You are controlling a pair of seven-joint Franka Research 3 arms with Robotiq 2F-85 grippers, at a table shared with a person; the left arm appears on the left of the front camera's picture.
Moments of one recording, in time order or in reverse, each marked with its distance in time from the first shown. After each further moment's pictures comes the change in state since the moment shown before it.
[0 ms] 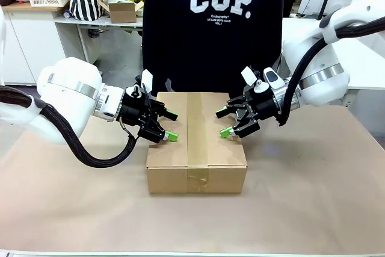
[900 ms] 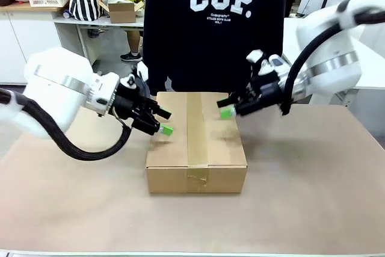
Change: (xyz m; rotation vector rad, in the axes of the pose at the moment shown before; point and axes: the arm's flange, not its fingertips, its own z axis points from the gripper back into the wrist) left arm 0.024 -0.009 0.027 -0.012 0.059 0.200; right arm 0.043 0.008 0.027 0.067 -0.129 -0.334
